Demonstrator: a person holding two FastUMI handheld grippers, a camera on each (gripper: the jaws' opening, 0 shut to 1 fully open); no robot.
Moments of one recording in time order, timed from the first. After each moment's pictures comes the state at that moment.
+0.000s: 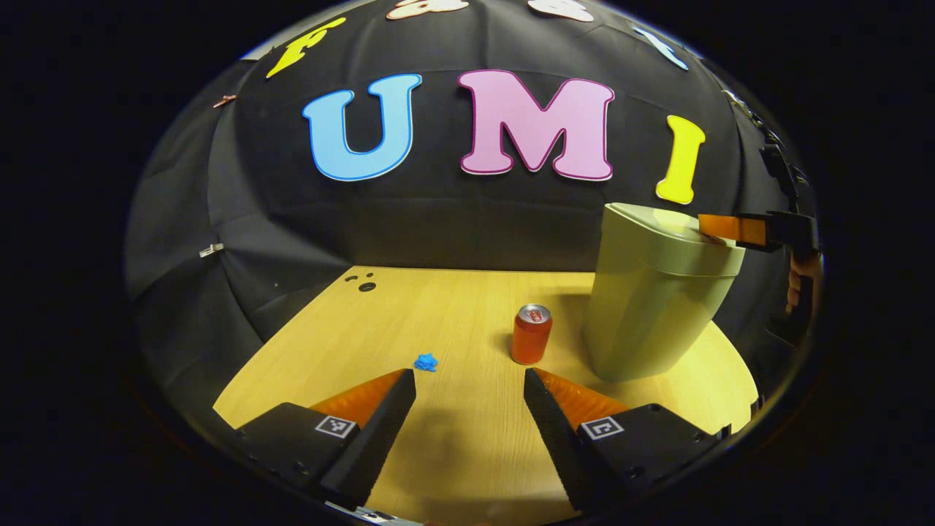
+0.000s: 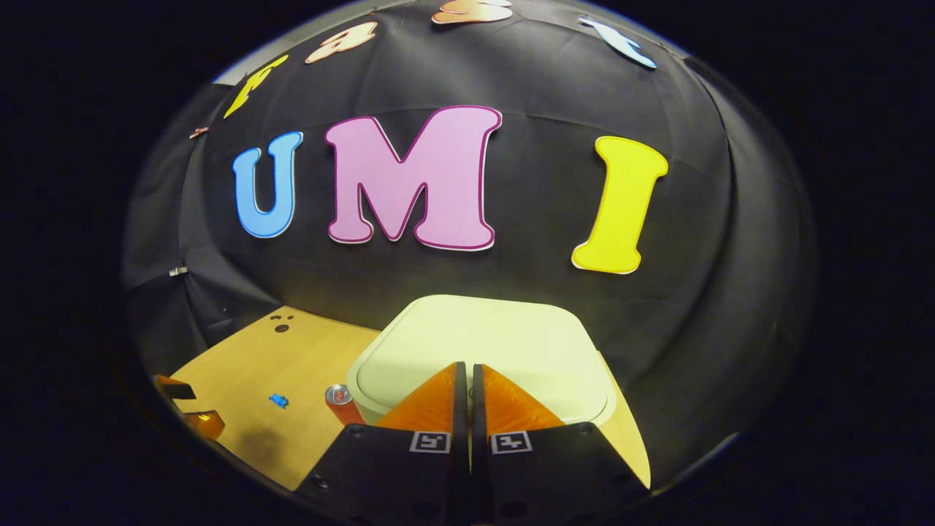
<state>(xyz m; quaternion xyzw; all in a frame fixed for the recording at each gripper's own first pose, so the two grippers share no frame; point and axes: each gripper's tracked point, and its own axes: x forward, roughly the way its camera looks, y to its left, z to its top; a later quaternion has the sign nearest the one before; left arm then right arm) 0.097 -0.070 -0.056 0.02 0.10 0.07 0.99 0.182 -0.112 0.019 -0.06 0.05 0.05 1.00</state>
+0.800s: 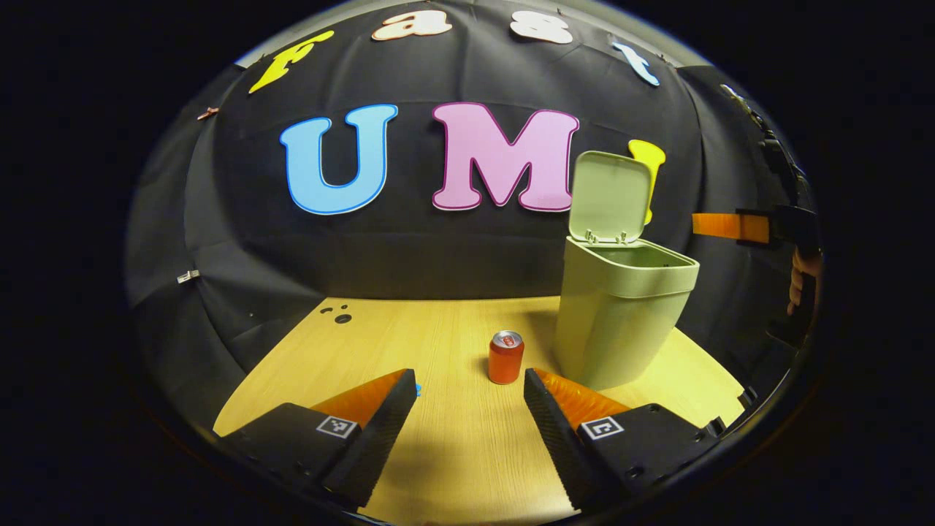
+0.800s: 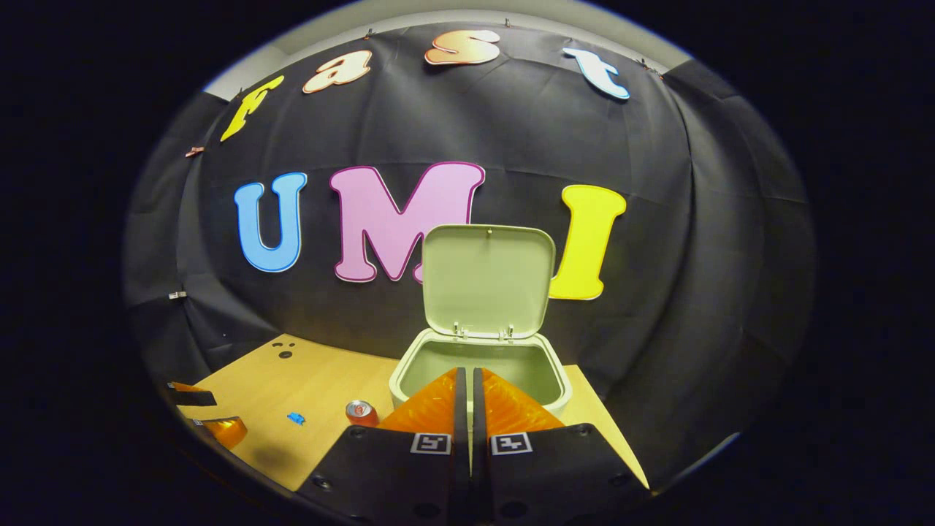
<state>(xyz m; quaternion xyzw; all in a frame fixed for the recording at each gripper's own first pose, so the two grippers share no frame) 0.067 -0.067 -0.023 0.04 0.03 -0.01 1.00 0.088 -0.100 0.063 -0.05 -0.01 0.00 1.00</state>
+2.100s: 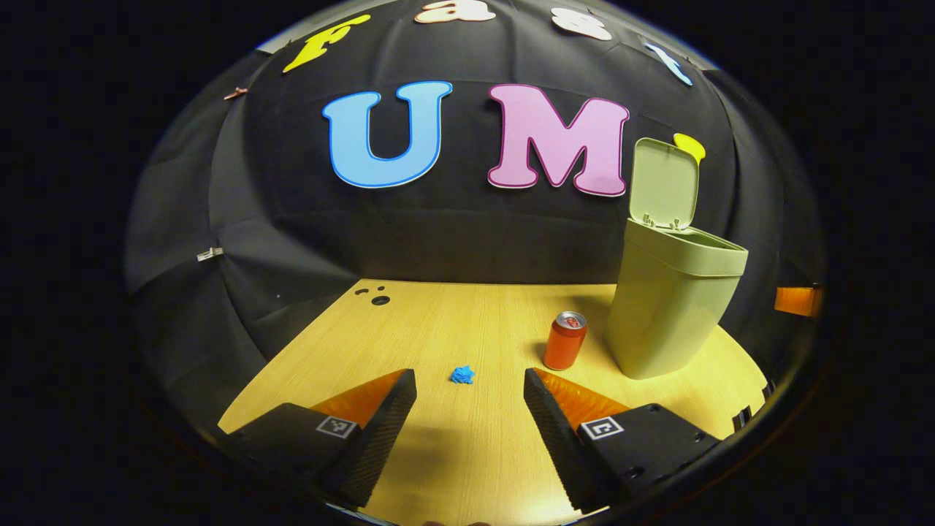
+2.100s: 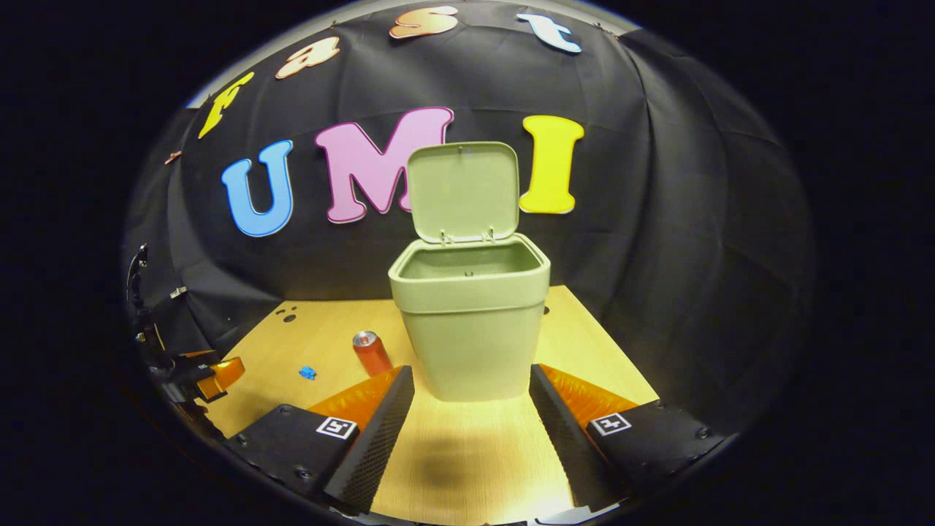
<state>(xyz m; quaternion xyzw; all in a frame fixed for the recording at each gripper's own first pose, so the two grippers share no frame) 0.102 0.019 -0.056 0.02 0.06 0.05 1.00 0.015 -0.119 -0.058 0.02 0.11 -0.04 0.99</state>
